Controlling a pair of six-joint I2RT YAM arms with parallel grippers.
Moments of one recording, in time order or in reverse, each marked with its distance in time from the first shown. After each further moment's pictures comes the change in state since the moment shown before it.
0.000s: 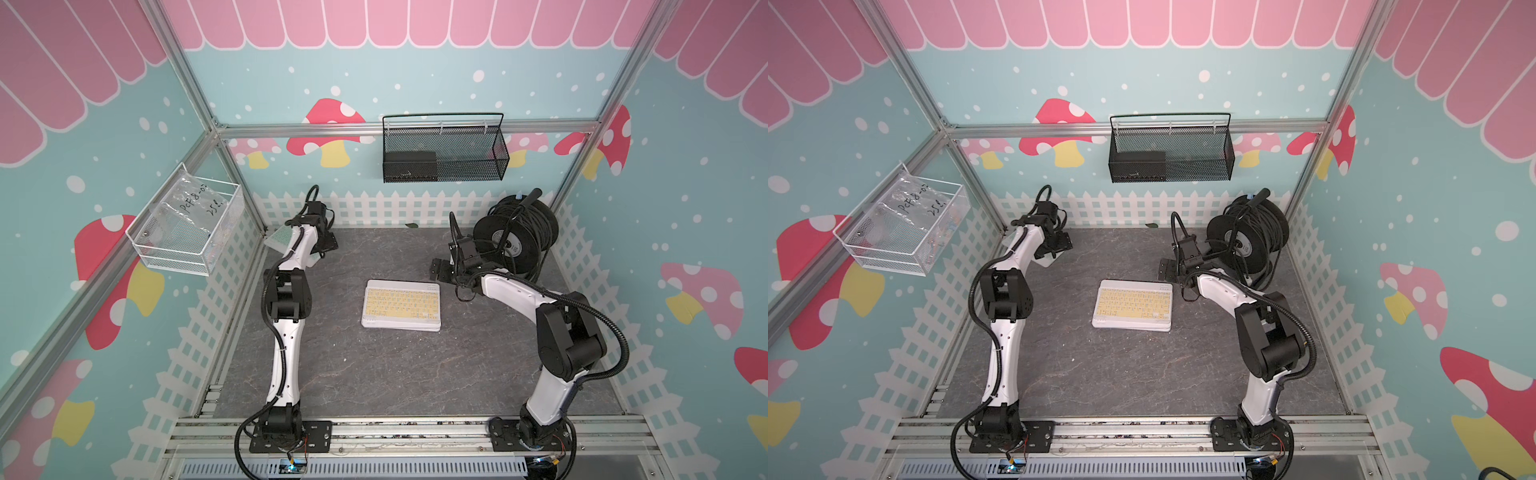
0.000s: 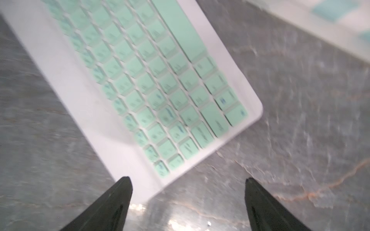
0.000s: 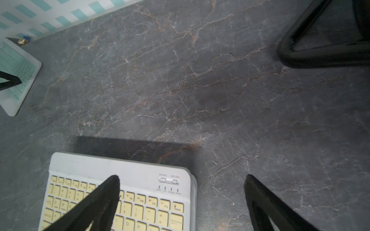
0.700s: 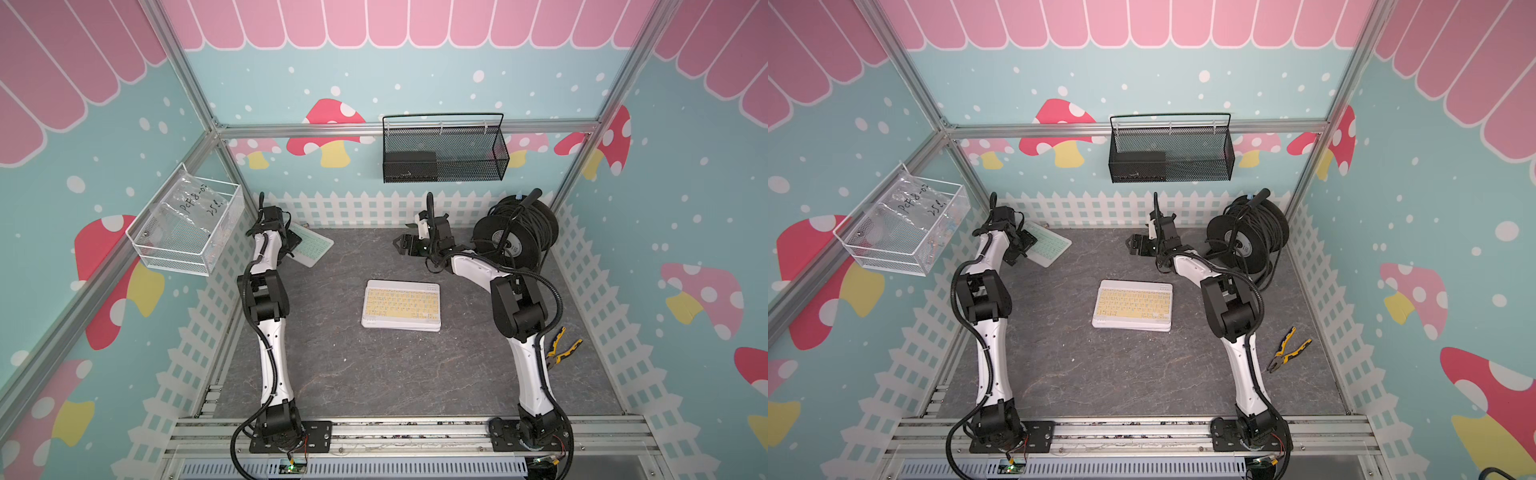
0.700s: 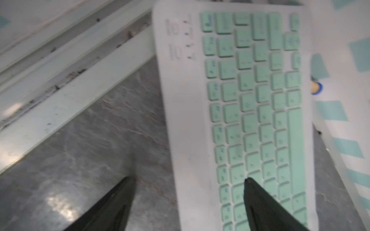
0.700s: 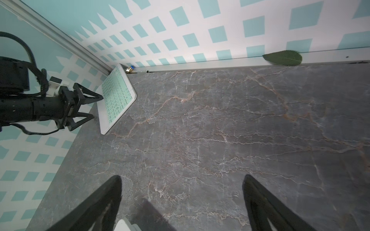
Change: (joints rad) left arm 0.214 0.095 0.051 0.137 0.126 -0.317; right arm 0.021 0.455 0.488 0.269 -0.336 -0.066
